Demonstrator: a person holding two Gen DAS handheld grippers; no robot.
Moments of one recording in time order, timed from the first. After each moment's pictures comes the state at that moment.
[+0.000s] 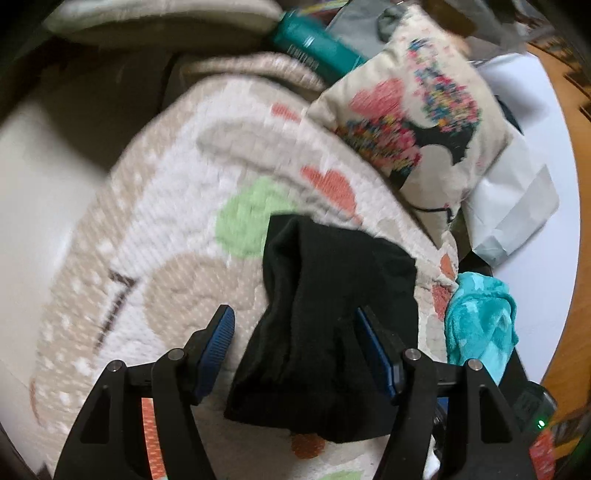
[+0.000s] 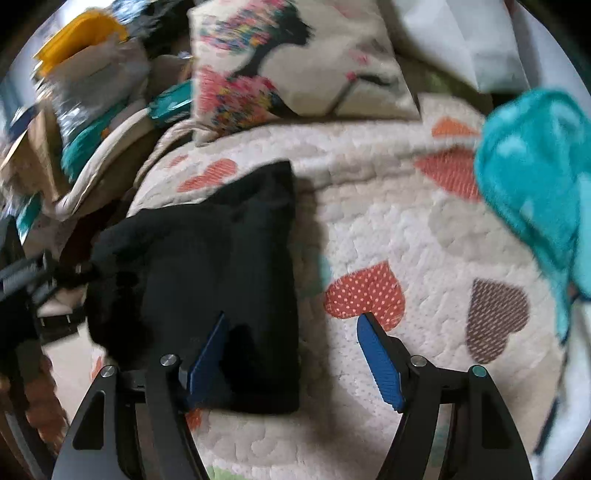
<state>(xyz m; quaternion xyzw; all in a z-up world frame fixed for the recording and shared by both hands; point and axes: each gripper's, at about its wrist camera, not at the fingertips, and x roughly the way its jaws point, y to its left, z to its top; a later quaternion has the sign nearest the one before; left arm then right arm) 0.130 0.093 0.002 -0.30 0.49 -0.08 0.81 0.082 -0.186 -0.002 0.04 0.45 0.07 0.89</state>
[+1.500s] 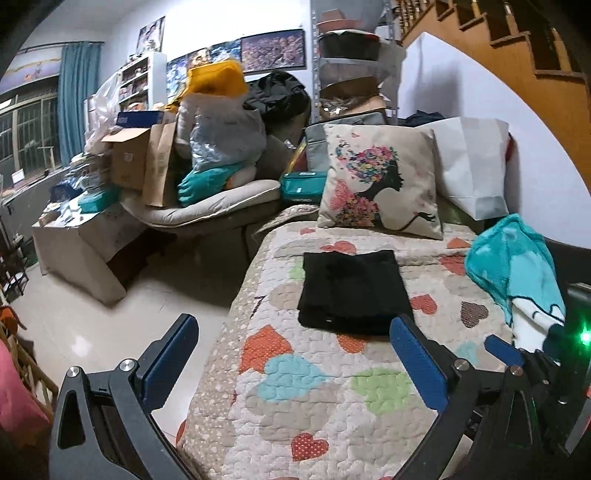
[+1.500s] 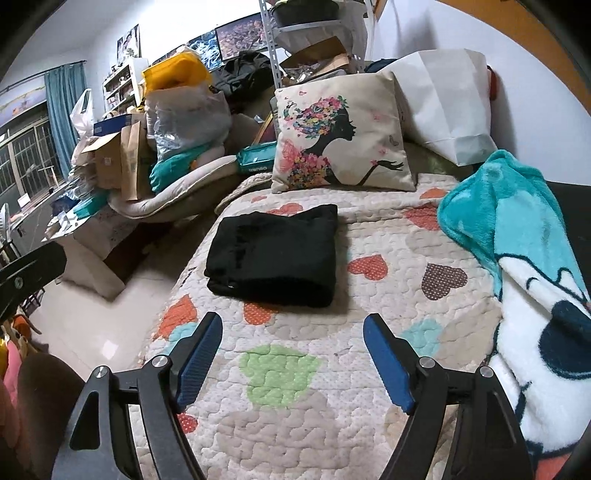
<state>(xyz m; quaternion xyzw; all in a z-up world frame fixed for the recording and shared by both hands) -0.159 -0.007 0.146 0.00 0.28 0.07 0.96 -0.115 -0.193 0.052 0.03 0.31 0.13 0.94</state>
